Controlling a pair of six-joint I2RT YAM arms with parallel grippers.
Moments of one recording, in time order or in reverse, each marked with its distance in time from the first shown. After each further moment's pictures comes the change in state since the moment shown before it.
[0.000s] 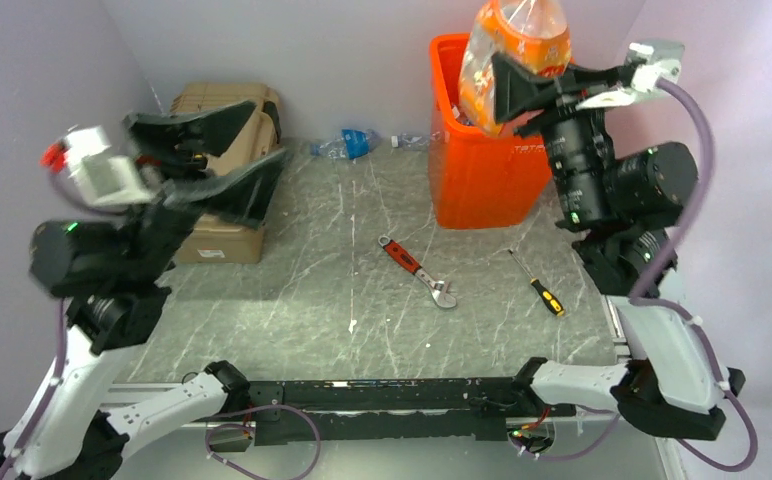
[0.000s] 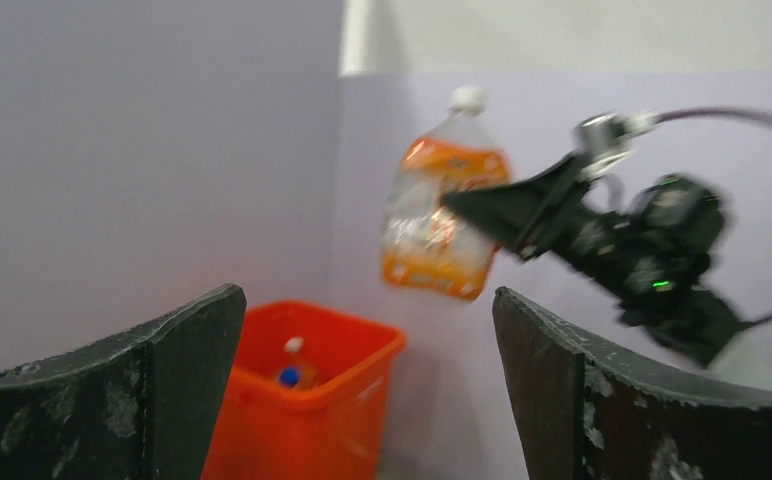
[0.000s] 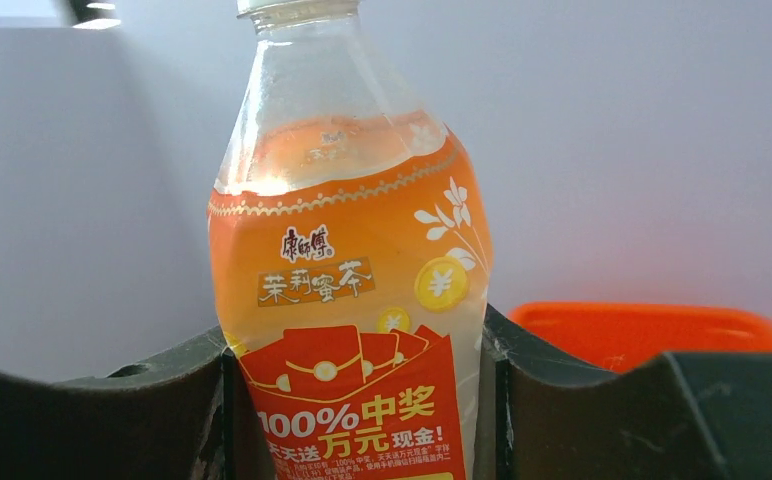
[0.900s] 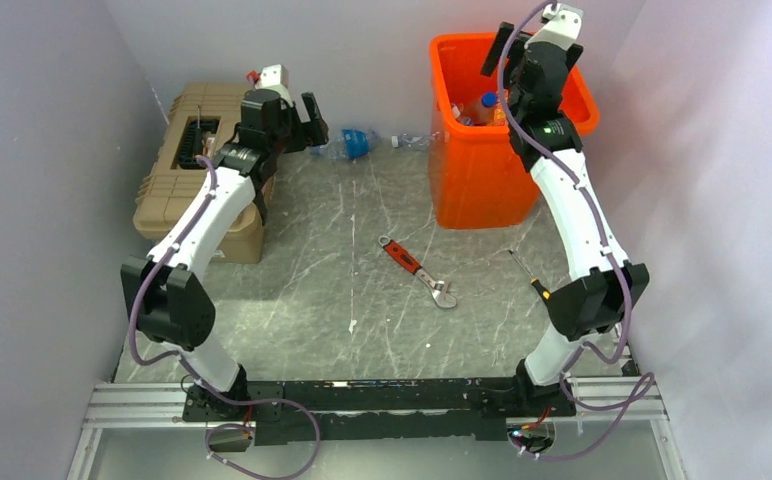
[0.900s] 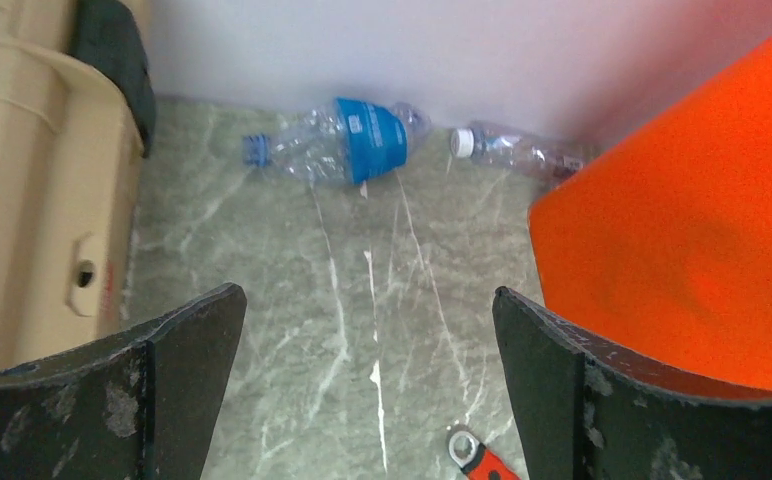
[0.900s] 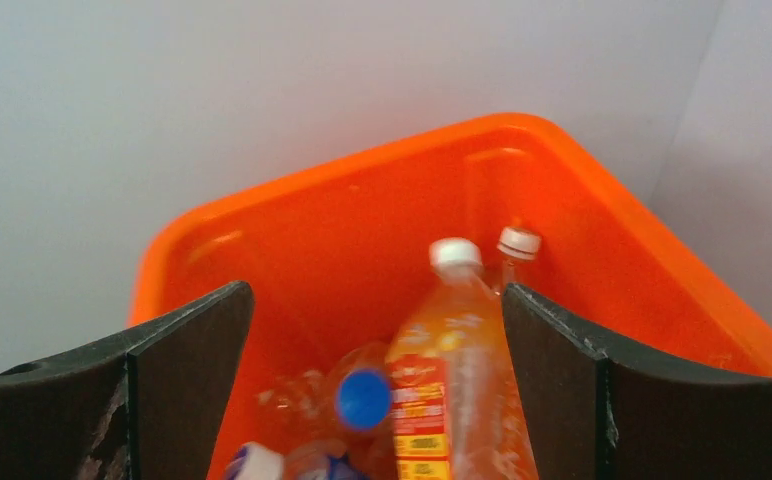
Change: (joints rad) left arm 0.399 0.809 0.182 -0.463 -0.311 -0.087; right arm -0.594 0.574 0.120 -0.035 0.090 0.159
